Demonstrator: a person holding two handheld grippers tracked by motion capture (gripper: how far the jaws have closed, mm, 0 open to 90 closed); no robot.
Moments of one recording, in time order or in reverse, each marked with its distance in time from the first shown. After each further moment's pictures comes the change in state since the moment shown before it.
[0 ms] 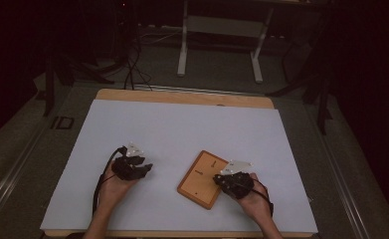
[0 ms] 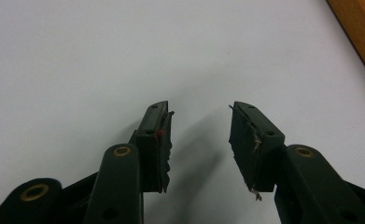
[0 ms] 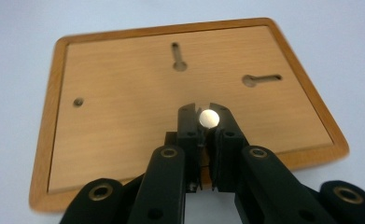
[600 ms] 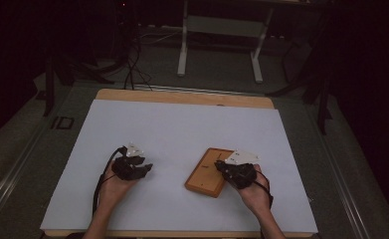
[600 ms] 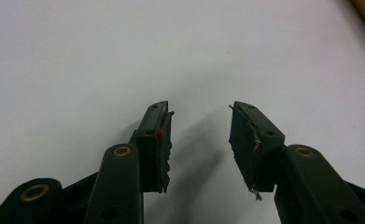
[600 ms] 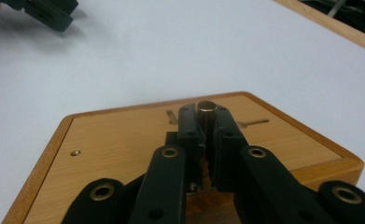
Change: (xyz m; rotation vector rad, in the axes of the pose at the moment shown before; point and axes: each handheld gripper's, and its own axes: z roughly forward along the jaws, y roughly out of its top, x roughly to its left) left arm 0.000 0.000 0.000 0.001 0.000 0.000; right arm -0.011 0.023 -0.014 -0.145 -0.086 0.027
